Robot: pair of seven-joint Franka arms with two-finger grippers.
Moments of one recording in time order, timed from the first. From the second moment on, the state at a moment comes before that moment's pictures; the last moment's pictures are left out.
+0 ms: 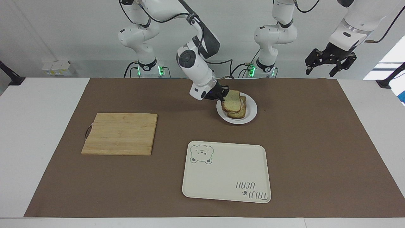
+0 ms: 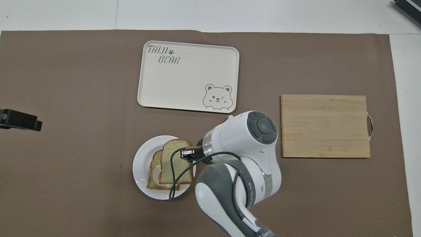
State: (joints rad) left arm 0.00 -0.08 -0.05 -1.56 -0.05 1.44 0.09; right arm 0.73 0.22 -0.03 -1.94 0.63 2.25 0.27
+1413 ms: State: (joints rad) left arm 0.02 -0.10 -0.02 -1.96 -0.33 1.70 0.41; right arm 0.61 0.28 -0.05 -1.96 0.42 2.43 0.28
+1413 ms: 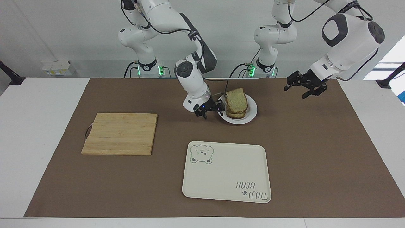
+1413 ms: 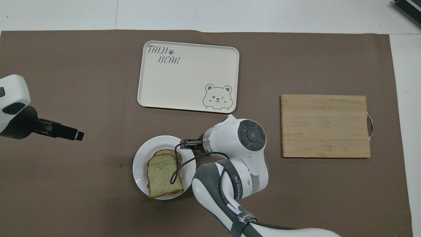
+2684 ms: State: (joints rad) left arm 0.05 0.00 -0.02 -2.55 -0.93 2.00 0.98; right arm 0.13 -0.11 -0.06 -1.81 0.06 1.69 0.27
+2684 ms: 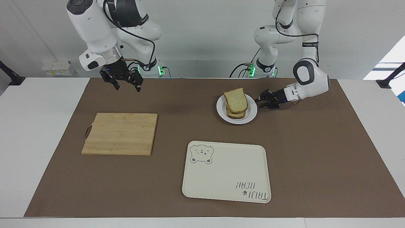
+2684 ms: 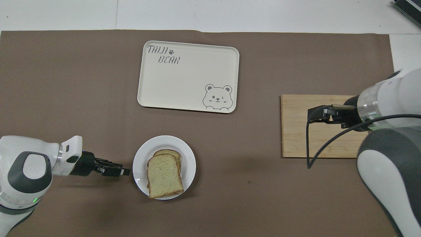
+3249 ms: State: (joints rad) left arm 0.01 0.03 -0.03 -2.56 -1.04 2.02 1.05; right arm 0.04 -0.12 -0.07 -1.68 0.01 1.59 0.19
